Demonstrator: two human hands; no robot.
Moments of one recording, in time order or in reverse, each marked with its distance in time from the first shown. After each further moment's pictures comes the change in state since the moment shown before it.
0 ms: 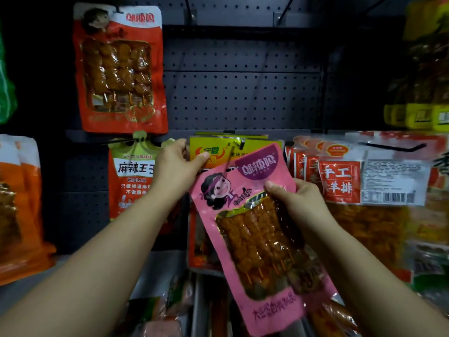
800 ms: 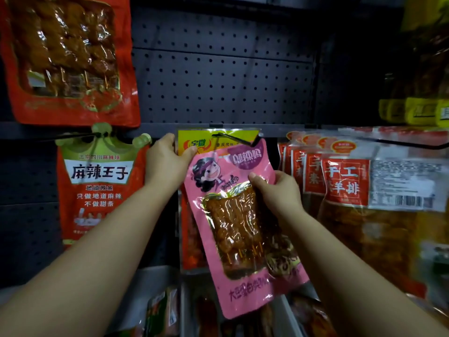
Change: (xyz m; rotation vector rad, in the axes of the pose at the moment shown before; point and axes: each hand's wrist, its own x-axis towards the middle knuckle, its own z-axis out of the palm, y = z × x) left_hand 0.052 -0.049 0.044 0.083 0.043 0.055; right_hand 0.070 0.034 0.030 -0.279 0.246 0.046
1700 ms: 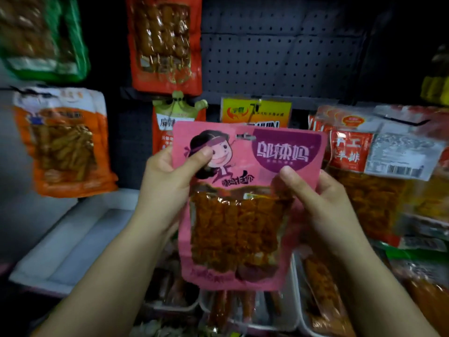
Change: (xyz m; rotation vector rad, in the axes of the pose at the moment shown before) left_hand -0.187 0.129 -0.127 -0.724 0.058 -0.316; right_hand -0.178 -0.051 -0.109 0.540 -0.479 -0.216
